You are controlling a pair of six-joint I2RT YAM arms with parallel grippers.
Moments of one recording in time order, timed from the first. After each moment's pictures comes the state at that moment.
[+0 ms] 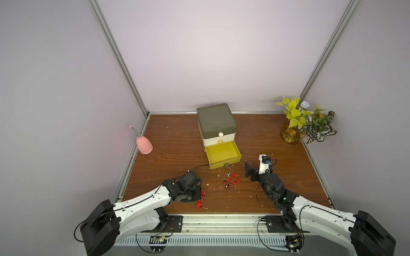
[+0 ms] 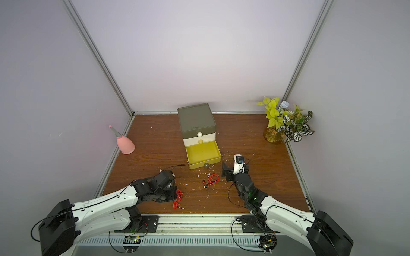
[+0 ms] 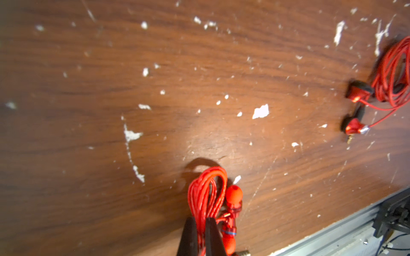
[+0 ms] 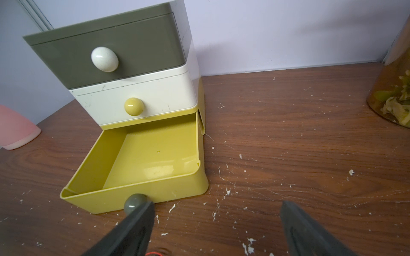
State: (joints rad) left arm -0.85 1.02 0.43 -0.54 0.12 -0.90; right arm 0.83 0.87 0.15 0.46 0.57 0.33
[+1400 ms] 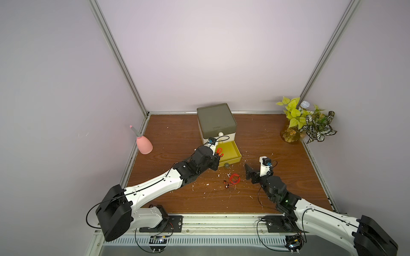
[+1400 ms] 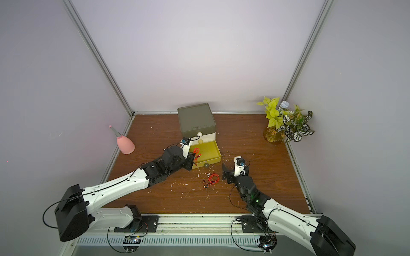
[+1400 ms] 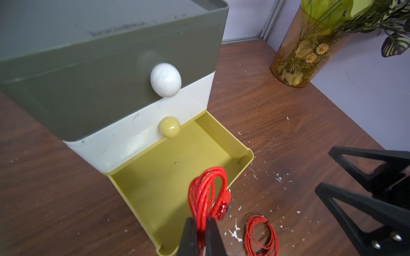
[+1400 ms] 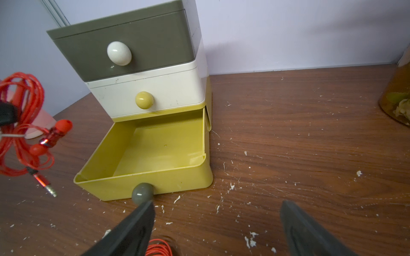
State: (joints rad) left arm -0.83 1.26 0.81 -0.06 -0.18 -0.28; right arm 0.82 0.80 0.10 0.46 0.52 0.31
